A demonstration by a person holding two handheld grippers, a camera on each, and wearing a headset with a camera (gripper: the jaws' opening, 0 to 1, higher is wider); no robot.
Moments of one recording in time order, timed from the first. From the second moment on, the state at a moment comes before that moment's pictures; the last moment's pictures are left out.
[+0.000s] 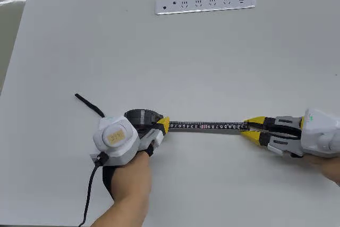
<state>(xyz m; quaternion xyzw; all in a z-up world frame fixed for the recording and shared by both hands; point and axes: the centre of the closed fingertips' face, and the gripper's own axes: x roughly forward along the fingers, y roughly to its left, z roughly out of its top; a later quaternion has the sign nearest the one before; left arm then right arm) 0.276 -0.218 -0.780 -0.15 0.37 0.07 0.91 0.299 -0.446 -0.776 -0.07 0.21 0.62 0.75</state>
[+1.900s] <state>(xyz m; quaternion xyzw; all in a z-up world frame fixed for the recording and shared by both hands) 0.276 -0.218 -0.779 -0.16 0.38 0.07 0.91 0.296 -0.378 -0.779 -0.08 0.20 0.65 0.73</state>
